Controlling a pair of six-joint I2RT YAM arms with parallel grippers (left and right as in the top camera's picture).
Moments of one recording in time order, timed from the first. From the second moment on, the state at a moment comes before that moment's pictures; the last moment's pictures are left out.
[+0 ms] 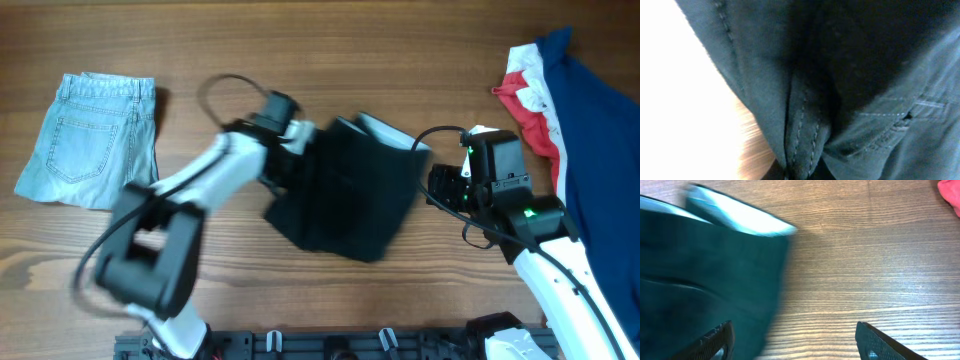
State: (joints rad) left arm -0.37 1.82 1.15 -0.67 0.31 -0.25; right arm 0.22 1.09 0.86 -0.79 0.08 0.31
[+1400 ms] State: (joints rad) left arm 0.41 1.55 1.15 -0.40 -0.16 0.01; right arm 0.22 1.09 0.86 -0.80 0.07 0.31
